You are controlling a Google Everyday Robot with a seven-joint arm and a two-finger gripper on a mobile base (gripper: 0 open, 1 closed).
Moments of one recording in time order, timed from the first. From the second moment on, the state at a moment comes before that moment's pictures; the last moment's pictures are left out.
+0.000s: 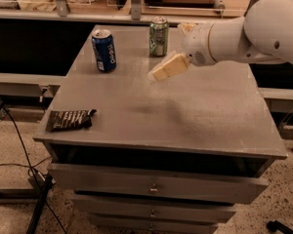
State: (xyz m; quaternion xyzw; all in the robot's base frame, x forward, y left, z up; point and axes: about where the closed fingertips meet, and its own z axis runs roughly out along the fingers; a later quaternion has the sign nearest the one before) arm 0.630 -0.063 0.932 -0.49 0.70 0.14 0.51
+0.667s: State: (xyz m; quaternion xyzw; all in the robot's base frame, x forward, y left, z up) arm 0.648 -0.032 0.918 -0.45 0.71 0.20 0.51
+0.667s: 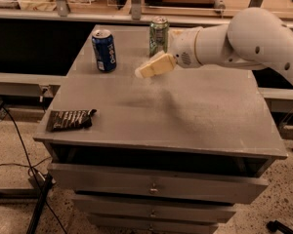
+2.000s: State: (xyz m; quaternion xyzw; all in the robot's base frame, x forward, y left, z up) arm 0.679 0.080 0.911 -0.51 0.62 0.31 0.51
